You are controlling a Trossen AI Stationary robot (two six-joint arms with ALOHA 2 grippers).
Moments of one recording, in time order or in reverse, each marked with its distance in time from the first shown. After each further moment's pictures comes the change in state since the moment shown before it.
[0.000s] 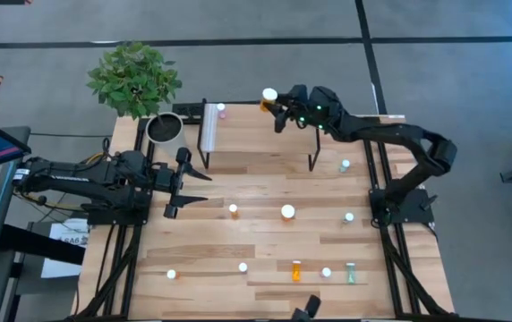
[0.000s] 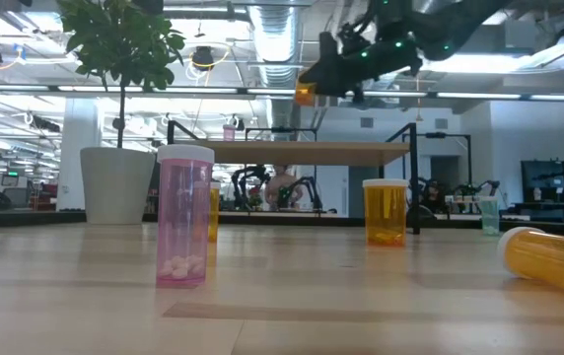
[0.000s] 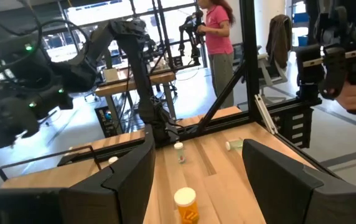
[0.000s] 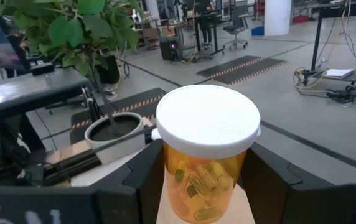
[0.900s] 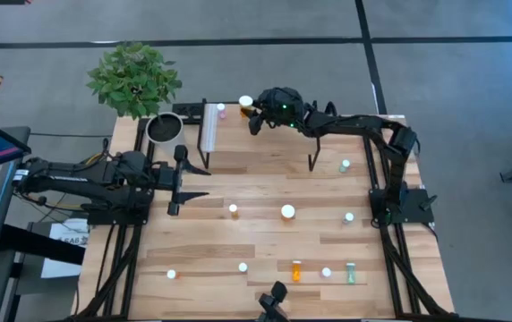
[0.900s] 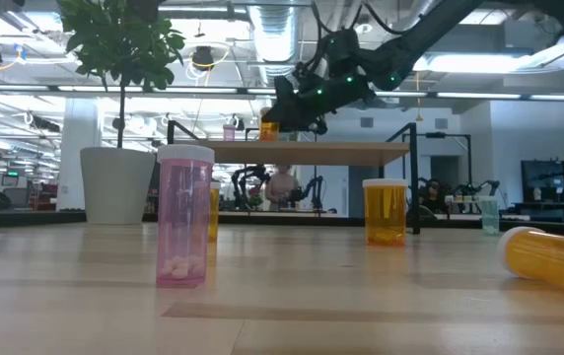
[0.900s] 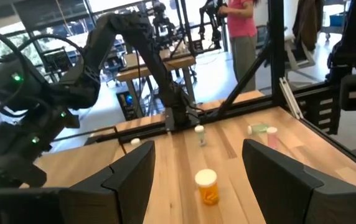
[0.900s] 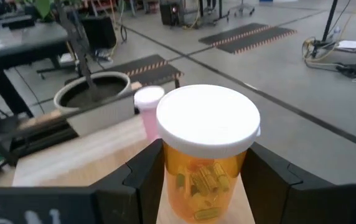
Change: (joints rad) left arm 0.000 -0.020 0.001 -0.069 -0.102 0.027; right arm 0.024 0.343 0.255 -0.052 0.002 -0.046
